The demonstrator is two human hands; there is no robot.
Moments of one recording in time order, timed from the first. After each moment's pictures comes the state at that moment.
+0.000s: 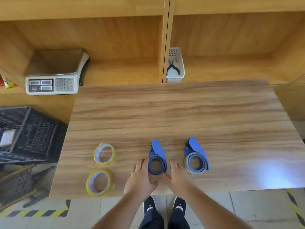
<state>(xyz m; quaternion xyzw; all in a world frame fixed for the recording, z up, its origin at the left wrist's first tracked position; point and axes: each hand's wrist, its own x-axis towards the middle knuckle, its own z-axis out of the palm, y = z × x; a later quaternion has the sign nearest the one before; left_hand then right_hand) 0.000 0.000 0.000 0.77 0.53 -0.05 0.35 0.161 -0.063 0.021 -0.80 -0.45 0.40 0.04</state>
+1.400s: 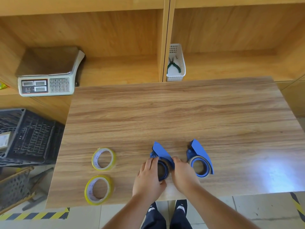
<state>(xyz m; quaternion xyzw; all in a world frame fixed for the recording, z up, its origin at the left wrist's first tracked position) 0.030 0.012 -0.007 0.80 0.50 -0.05 0.33 0.178 -0.033 0.015 -0.83 -0.41 0.37 0.01</state>
